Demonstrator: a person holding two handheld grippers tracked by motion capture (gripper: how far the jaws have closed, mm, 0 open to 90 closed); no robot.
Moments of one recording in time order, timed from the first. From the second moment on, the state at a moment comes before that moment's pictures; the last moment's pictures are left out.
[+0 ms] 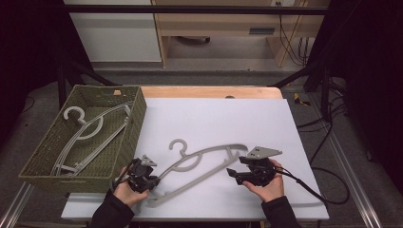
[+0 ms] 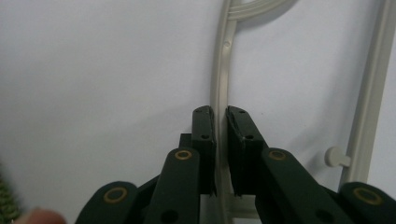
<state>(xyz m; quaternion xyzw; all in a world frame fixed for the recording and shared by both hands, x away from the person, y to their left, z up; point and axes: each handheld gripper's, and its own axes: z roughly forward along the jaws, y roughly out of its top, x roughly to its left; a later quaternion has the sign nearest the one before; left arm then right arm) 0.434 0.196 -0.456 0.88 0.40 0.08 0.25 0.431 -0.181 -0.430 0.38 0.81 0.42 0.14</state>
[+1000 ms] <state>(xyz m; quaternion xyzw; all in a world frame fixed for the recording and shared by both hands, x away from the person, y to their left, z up) 0.430 0.191 -0.447 0.87 0.41 0.12 0.26 0.430 -0.195 -0.421 0.40 0.78 0.45 0.15</state>
